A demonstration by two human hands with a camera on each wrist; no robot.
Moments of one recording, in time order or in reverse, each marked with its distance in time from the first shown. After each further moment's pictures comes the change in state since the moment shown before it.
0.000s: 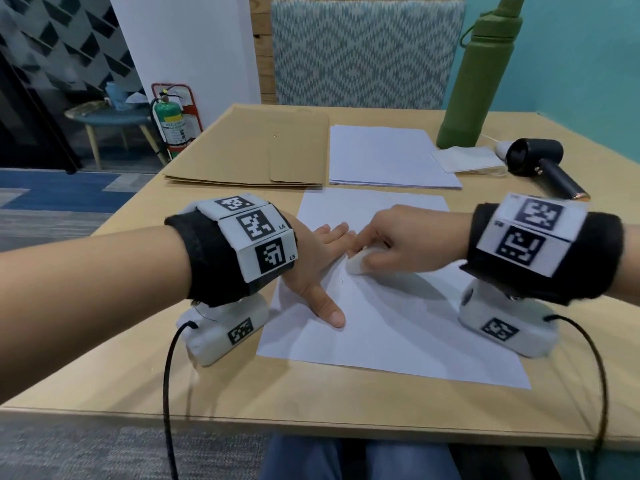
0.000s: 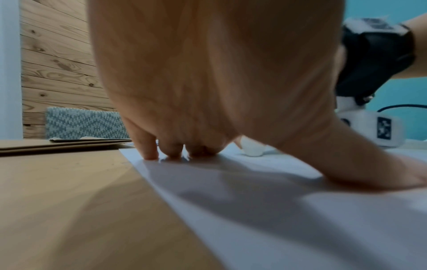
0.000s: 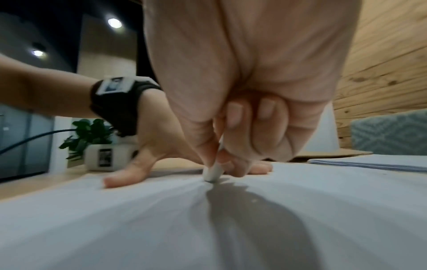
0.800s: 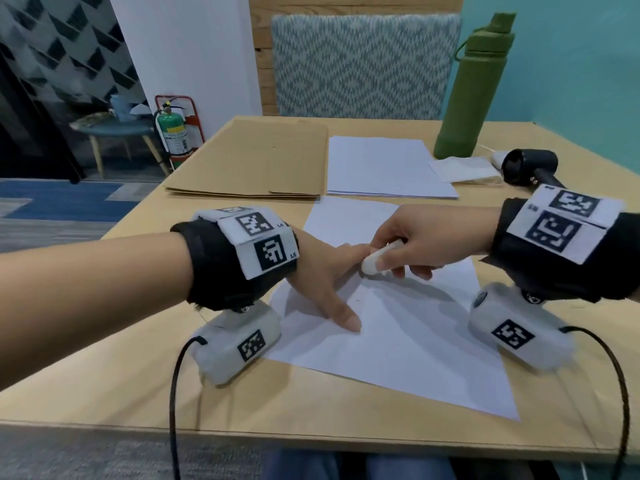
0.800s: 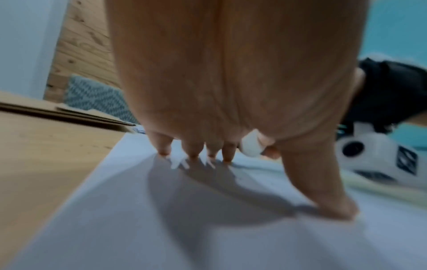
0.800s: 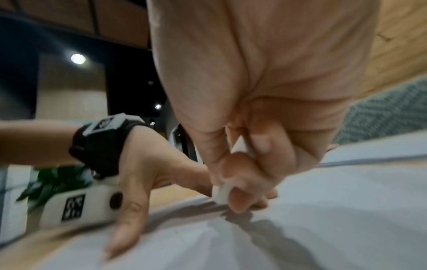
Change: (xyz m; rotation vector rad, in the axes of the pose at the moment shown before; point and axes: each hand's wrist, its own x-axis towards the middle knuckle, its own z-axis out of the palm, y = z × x) left_hand 0.008 0.005 -0.005 -0.309 0.061 0.213; right_hand -0.011 0.012 -0.015 0.173 -0.073 0.167
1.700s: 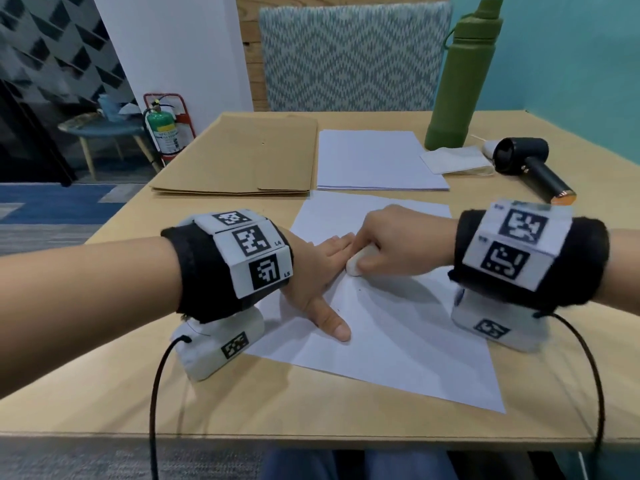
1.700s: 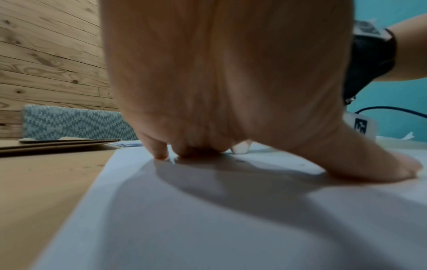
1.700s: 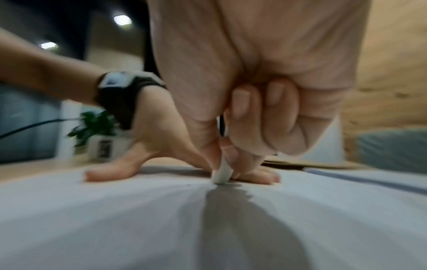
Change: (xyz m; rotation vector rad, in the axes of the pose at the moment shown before) left_hand 0.007 0.001 0.008 0.273 -0.030 -0.106; right_hand 0.006 -0.010 0.017 -0.173 0.145 -0.093
